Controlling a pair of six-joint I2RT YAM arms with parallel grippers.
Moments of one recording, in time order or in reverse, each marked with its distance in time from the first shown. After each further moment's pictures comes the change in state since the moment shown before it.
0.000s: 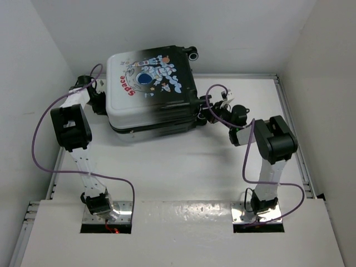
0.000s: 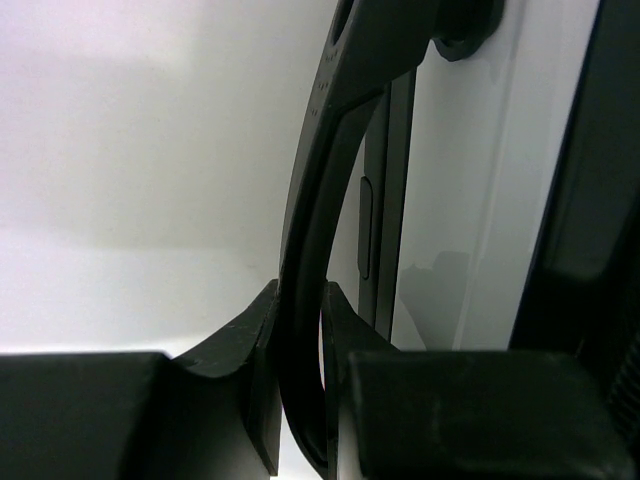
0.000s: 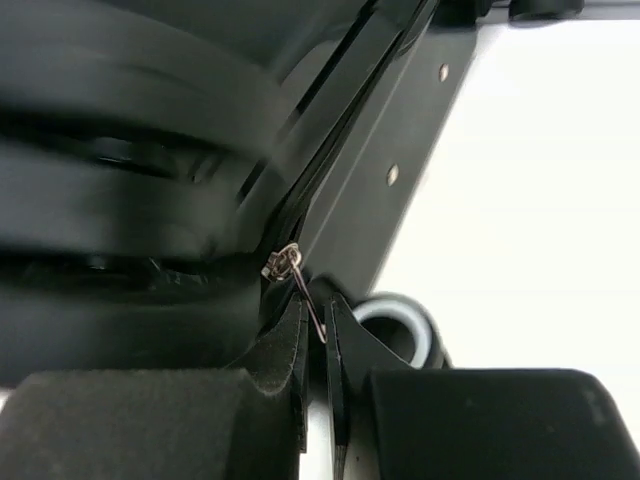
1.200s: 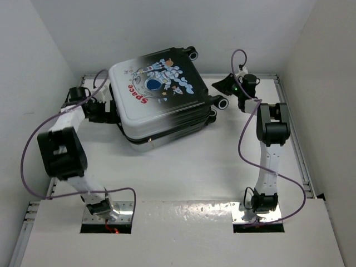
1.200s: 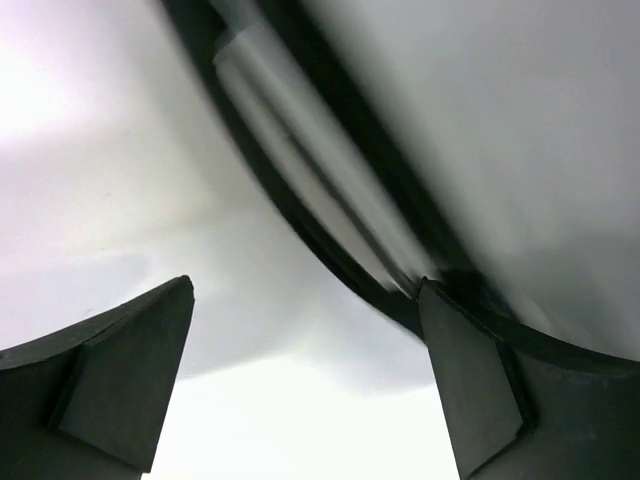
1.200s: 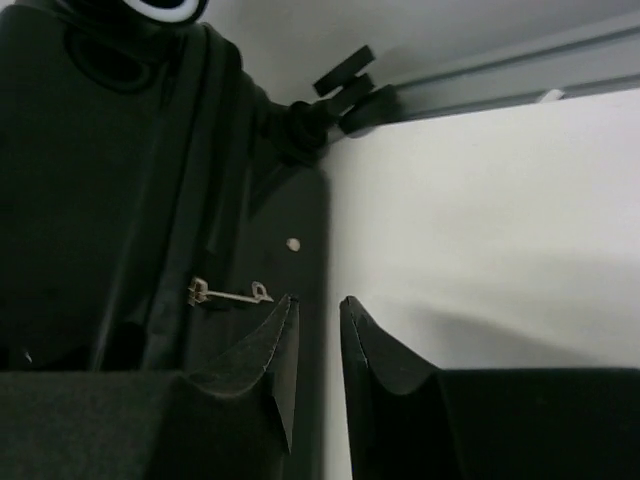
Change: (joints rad) left arm 0.006 -0.467 -0.511 0.171 0.254 0.336; right arm -0.200 0.366 0.750 -0.489 -0.112 0.312
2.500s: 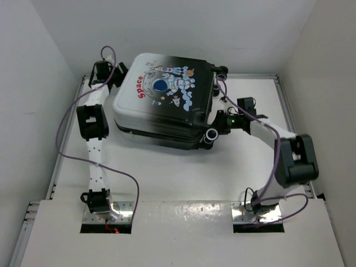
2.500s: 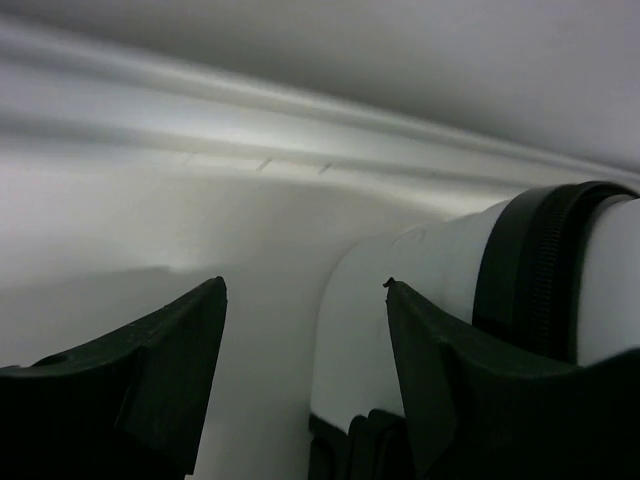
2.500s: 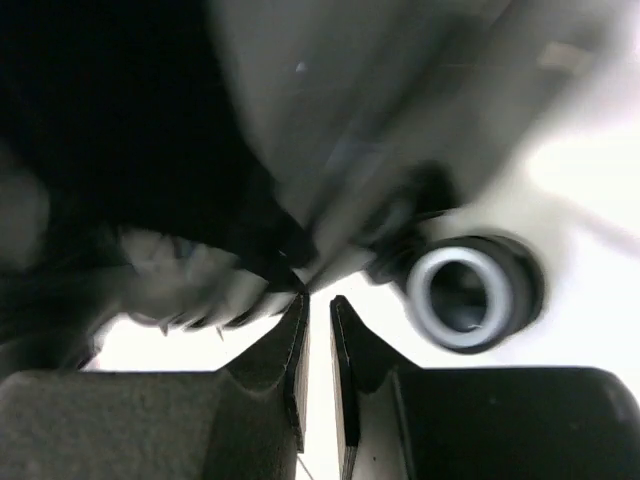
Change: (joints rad) left arm -0.143 0.902 1.091 0.311 -0.025 -0.711; right arm 0.143 -0.646 -0.539 -0.784 -0.228 -0.351
